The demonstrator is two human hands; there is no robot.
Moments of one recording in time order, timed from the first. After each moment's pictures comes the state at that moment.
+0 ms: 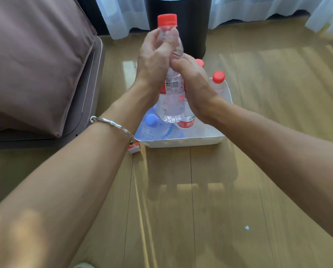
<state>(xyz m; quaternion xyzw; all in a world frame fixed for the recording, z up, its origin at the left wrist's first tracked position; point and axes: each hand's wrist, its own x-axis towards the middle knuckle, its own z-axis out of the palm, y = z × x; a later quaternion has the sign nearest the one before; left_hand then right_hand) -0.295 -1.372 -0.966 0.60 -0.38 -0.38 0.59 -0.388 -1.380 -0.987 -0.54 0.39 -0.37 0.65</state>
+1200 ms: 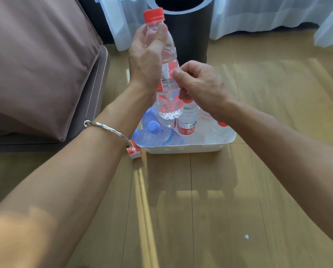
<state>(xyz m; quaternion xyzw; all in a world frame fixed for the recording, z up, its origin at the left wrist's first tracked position) -0.289 -1.372 -0.948 0.56 -0.38 -0.33 0.66 -0.413 -1.389 -0.967 -0.70 0.41 -0.29 0.51</state>
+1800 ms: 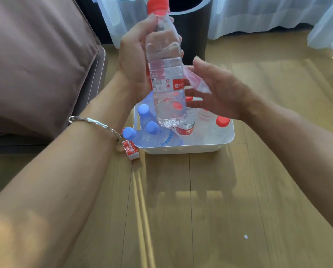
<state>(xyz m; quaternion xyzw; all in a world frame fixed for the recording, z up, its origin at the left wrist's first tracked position) -0.285 -1.359 -0.916 0.43 -0.31 -0.57 0.63 -0.446 -1.408 -0.973 -0.56 0.28 -0.16 0.76</state>
